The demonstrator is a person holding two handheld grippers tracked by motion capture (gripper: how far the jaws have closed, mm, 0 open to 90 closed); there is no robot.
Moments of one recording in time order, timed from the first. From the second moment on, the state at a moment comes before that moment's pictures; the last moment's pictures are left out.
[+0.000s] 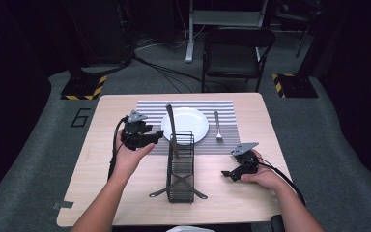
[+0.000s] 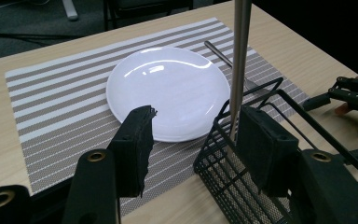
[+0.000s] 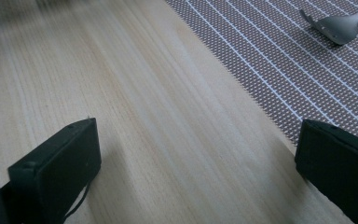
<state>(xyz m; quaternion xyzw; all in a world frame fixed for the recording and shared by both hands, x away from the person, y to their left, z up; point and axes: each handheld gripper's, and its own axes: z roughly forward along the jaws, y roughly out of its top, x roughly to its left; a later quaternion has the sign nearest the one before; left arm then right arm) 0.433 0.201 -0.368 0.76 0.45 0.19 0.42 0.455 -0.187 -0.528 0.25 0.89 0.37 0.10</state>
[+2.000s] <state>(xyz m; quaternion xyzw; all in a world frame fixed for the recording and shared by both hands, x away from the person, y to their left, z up) 0.472 0.159 -0.392 0.76 0.42 0.14 0.47 0.455 -0.187 -0.528 0.25 0.89 0.37 0.10</state>
